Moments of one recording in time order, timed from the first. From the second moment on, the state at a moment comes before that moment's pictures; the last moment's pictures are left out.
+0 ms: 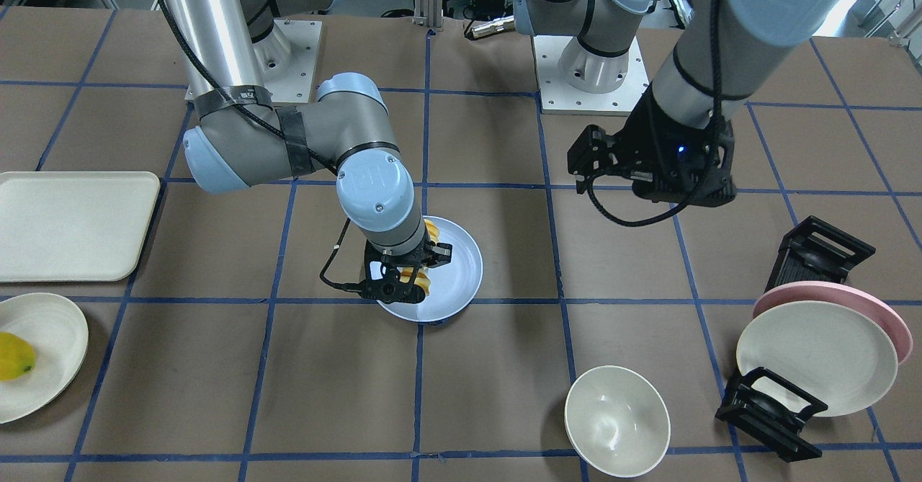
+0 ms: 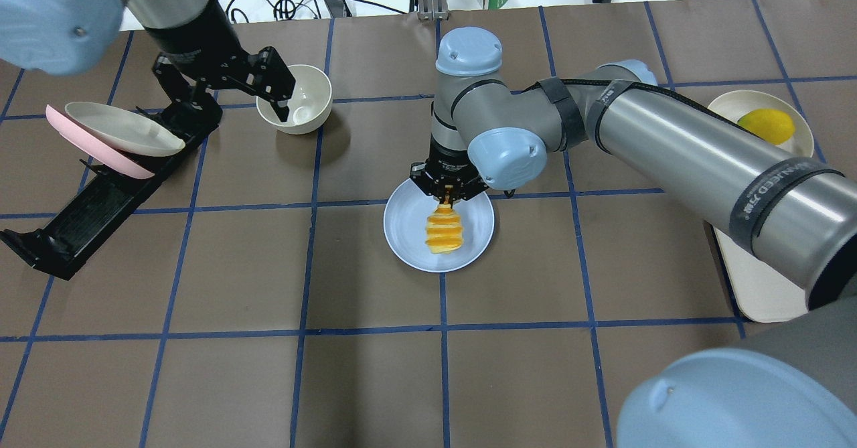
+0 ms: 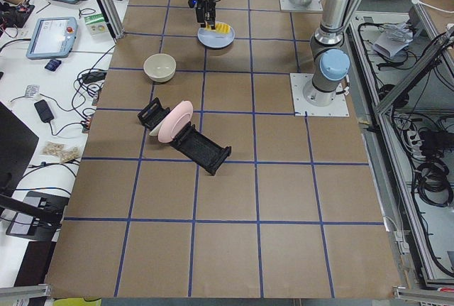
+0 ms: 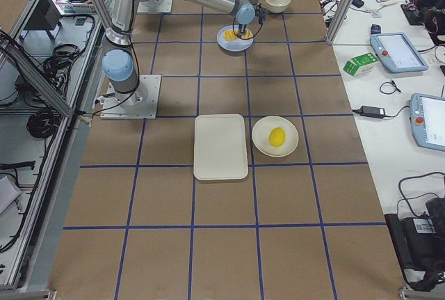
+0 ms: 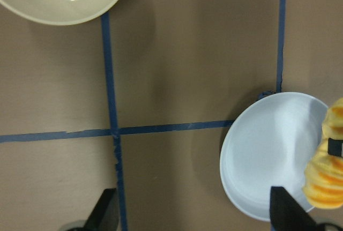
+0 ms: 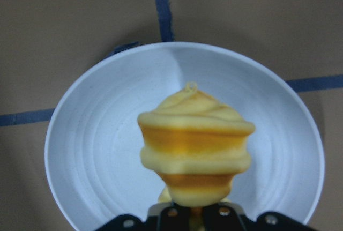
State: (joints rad) left arm -1.55 -1.70 -1.43 -1.65 1.53 0.10; right arm 1.90 -1.07 1.63 -2.00 -1.40 0.45
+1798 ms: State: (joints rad) left arm -1.54 -1.63 -1.42 -1.67 1.55 0.10; right arm 1.90 -1.14 1.69 -2.05 -1.43 0.45
